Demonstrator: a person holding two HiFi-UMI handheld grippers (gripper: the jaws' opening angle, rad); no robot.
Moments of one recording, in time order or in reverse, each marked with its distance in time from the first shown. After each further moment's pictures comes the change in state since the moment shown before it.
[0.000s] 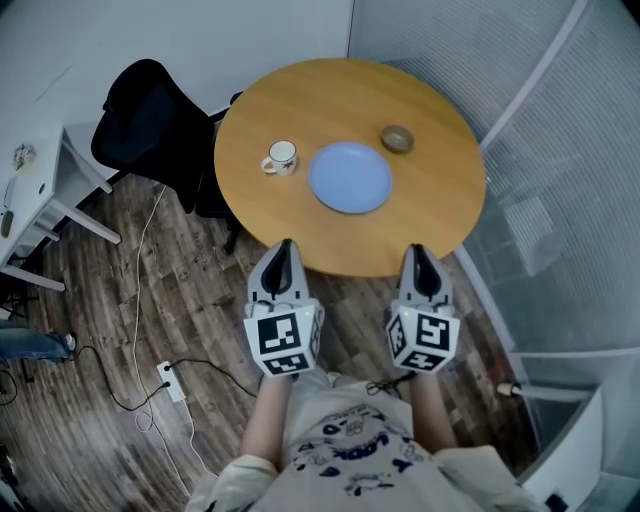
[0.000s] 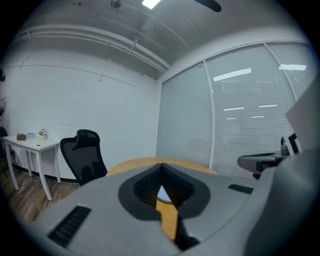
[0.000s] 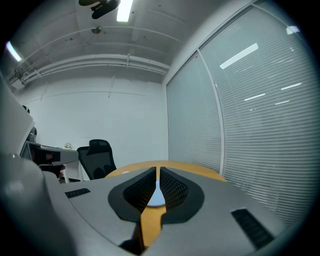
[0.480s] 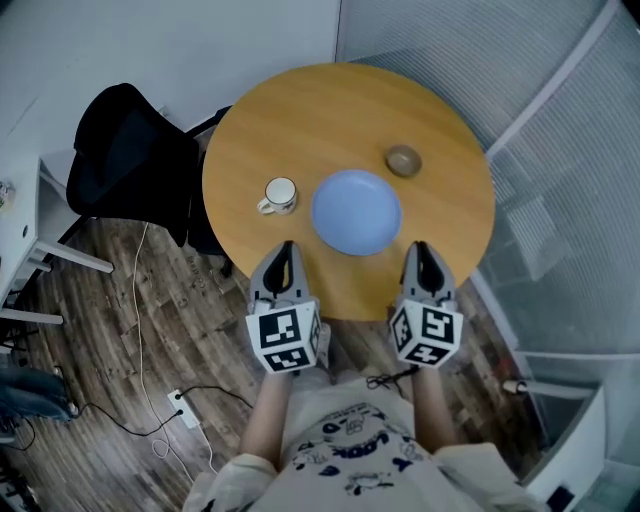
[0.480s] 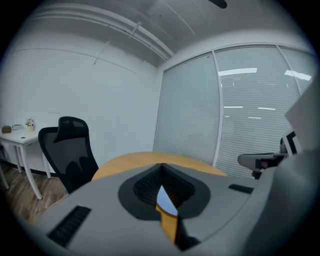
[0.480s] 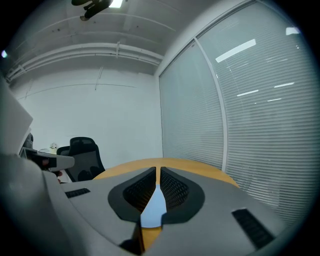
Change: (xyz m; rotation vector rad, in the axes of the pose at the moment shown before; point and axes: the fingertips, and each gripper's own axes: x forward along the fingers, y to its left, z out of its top) left arm 0.131 0.043 0.002 -0.056 0.100 -0.075; right arm 0.123 0.001 0.007 0.049 0.065 -0.091
